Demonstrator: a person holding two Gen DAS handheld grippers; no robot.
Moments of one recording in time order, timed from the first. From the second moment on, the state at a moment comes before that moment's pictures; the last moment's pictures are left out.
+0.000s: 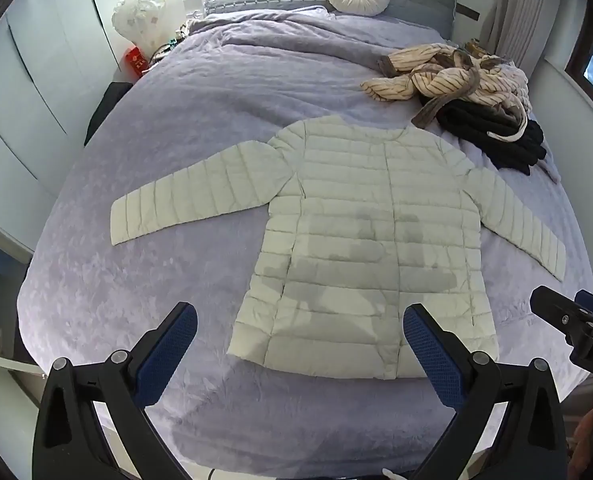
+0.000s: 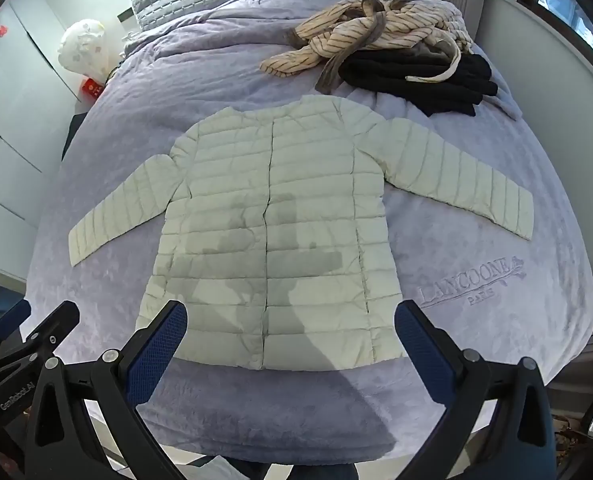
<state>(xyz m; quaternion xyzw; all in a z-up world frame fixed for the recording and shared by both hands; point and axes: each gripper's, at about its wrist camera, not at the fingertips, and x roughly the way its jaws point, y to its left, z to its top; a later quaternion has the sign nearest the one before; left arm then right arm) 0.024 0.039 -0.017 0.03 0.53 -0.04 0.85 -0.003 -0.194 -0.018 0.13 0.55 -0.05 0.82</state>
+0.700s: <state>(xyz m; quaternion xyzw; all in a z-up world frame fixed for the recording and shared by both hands) 0.029 0.040 -0.021 0.04 0.54 -0.03 0.84 0.004 -0.188 -0.027 0.12 0.57 -0.05 0.81</state>
